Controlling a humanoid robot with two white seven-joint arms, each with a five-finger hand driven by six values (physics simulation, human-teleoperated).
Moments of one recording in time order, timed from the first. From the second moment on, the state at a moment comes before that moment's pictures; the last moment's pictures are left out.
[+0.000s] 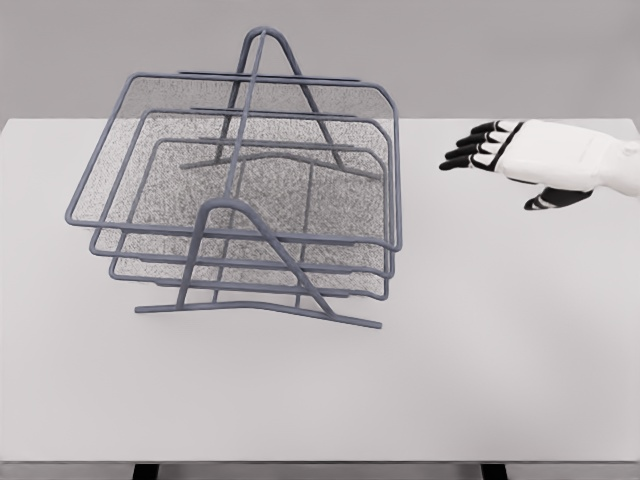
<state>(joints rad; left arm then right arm) 0.04 0.00 -0.07 -0.01 0.71 0.12 0.25 -0.61 -0.94 0.45 -1.65 0.32 -0.59 0.61</state>
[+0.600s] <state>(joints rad) 0.04 0.00 -0.07 -0.01 0.71 0.12 0.25 -0.69 -0.66 0.56 -1.59 0.40 -0.61 0.61</state>
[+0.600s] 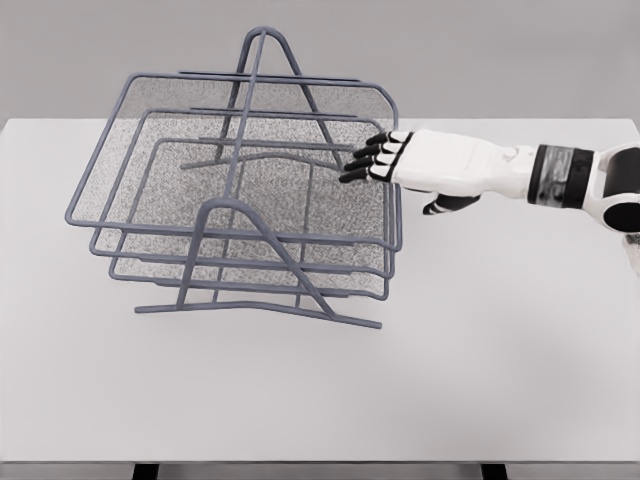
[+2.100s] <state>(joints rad) 0.04 0.00 -0.07 0.00 0.71 0.12 0.25 -0.54 -1.06 0.30 -1.67 -0.02 -0.61 0.61</state>
